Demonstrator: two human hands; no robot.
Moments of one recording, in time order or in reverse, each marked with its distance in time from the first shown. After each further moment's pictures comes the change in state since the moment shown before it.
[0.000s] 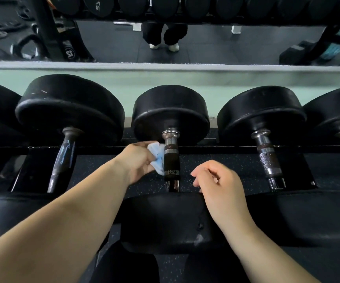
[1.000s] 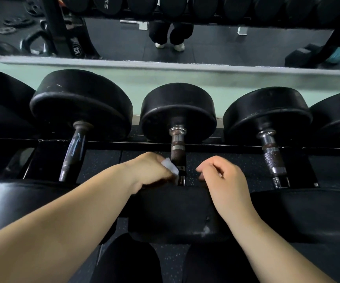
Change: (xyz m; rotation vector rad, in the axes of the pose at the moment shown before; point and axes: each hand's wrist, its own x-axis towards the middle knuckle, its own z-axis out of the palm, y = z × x) left_hand -0.042 -0.007 0.006 0.685 -0.059 -0.056; right_hand 0.000 -0.009 -0.001 -0.104 -0.034 0.018
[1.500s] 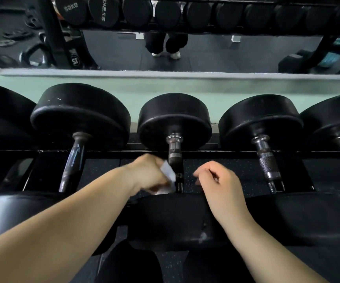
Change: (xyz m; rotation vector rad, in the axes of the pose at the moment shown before) left_hand -0.001 0.011 -0.003 0.137 0.022 0.050; right_hand 0.001 -0.001 -0.001 0.013 0.005 -0.005
